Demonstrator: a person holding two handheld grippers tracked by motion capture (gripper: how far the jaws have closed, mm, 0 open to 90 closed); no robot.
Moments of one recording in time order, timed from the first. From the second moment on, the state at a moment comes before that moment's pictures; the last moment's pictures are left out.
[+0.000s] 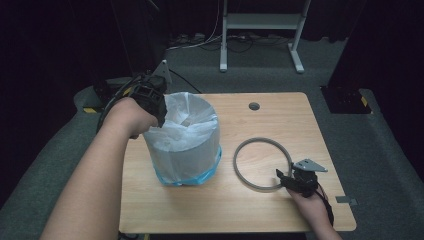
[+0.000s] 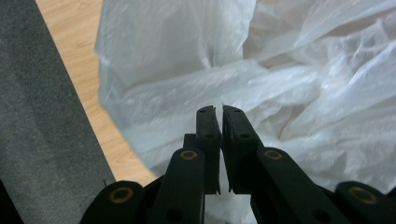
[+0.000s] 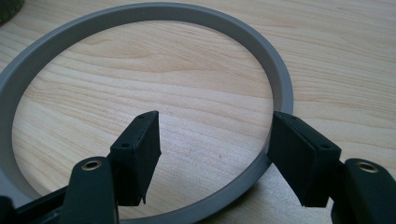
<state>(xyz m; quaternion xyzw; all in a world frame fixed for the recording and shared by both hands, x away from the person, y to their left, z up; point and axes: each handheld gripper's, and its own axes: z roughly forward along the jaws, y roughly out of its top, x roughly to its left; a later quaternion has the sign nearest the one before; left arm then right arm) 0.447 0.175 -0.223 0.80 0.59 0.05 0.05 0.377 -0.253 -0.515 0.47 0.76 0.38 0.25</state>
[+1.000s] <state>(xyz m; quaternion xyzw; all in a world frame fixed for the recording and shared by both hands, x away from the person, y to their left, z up) 0.469 0.124 -0.270 0.83 0.56 -0.01 0.01 0.378 -0.251 -0.516 0.46 0.76 0.38 0.25</state>
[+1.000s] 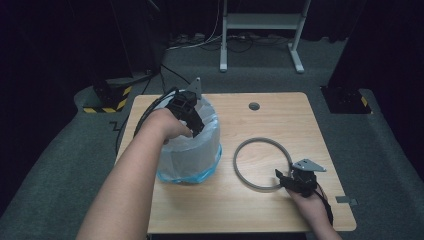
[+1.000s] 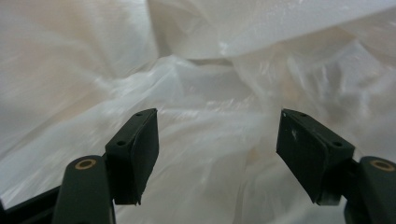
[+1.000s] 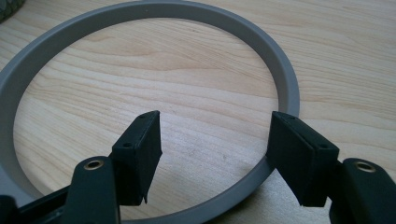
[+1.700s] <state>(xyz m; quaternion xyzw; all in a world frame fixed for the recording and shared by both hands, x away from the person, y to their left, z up) 0.503 0.117 -0.288 0.81 0.57 0.08 0.05 0.378 -0.254 -0.515 0.47 0.76 0.38 0.25</state>
